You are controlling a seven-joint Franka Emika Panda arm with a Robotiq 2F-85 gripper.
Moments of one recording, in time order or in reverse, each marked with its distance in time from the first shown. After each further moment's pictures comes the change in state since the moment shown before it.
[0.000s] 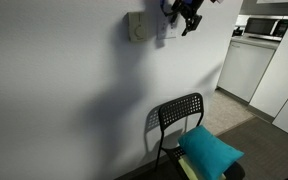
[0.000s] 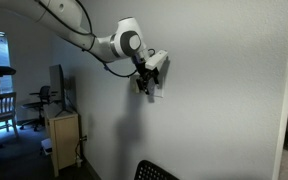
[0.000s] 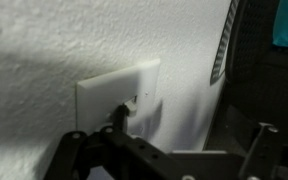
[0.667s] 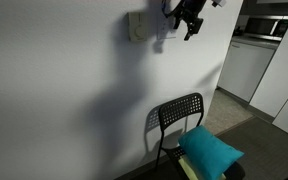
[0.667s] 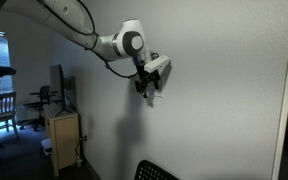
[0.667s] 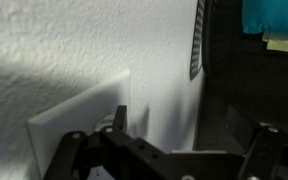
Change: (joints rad) arm -0.006 0.028 0.001 0.048 0.039 -0.148 0.081
